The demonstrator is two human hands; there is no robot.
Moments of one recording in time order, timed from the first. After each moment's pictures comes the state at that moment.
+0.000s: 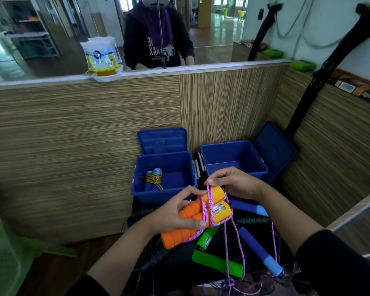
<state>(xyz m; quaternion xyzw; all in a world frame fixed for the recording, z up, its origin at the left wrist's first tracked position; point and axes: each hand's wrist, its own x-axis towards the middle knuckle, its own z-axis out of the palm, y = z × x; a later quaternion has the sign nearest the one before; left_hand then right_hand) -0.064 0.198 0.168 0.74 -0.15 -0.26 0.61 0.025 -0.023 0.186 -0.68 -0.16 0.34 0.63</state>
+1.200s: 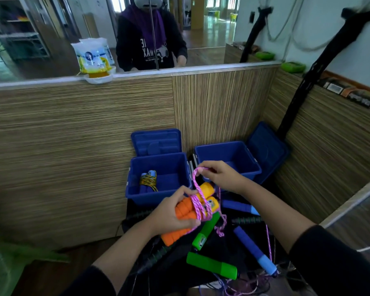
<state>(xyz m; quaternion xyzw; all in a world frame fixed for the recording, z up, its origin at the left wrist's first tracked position) -0.051 0.198 0.137 0.83 -0.18 -0.12 0.51 0.032 -0.005 0.187 -0.85 -0.24 0.11 0.46</state>
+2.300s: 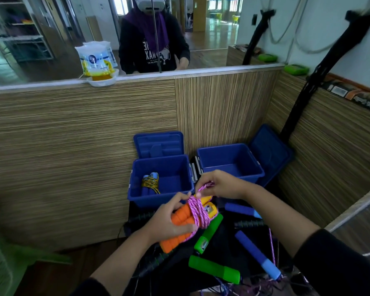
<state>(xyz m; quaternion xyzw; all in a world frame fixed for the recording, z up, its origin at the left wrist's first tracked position) -0.056 0.208 0.126 0.81 -0.14 -0.14 0.55 0.032 -0.002 0.190 -0.85 -0.32 0.20 0.38</state>
